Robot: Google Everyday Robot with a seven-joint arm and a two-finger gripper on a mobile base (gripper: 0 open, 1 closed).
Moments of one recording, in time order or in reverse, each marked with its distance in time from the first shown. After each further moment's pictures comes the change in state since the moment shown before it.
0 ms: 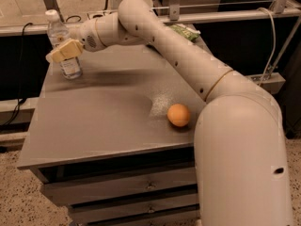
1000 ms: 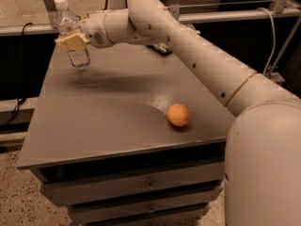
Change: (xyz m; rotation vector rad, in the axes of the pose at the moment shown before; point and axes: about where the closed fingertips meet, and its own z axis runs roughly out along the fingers) arm -0.020 0.010 -0.037 0.072 -0.055 -0.050
